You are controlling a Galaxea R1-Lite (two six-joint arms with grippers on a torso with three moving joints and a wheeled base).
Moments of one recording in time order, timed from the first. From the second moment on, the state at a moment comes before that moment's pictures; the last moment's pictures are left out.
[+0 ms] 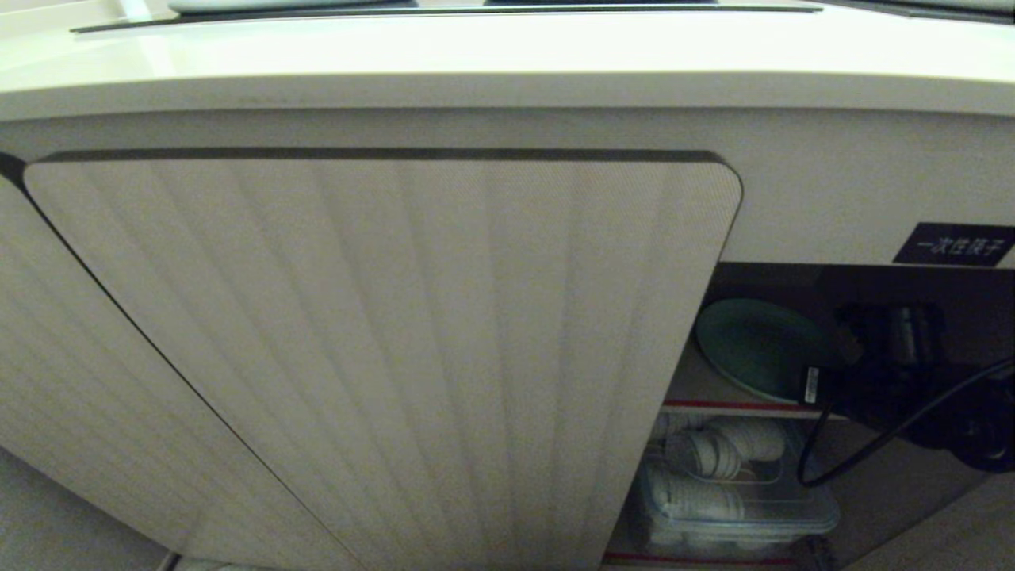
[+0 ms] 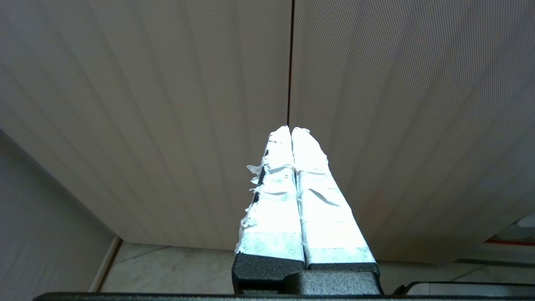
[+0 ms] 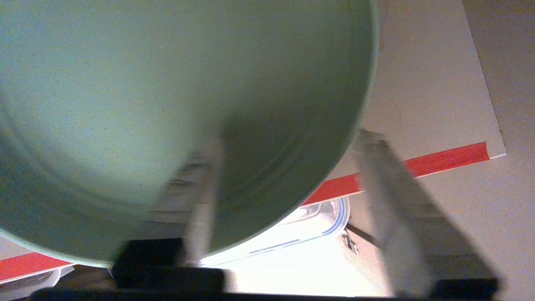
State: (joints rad) left arm 0.00 0.00 0.00 0.00 0.01 0.00; right arm 0.02 1.88 -0.67 -0.59 -0.29 0.20
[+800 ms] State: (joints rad) left arm 0.00 0.00 0.00 0.00 0.01 0.00; right arm 0.03 1.86 -0.67 -0.60 -0.29 0.20
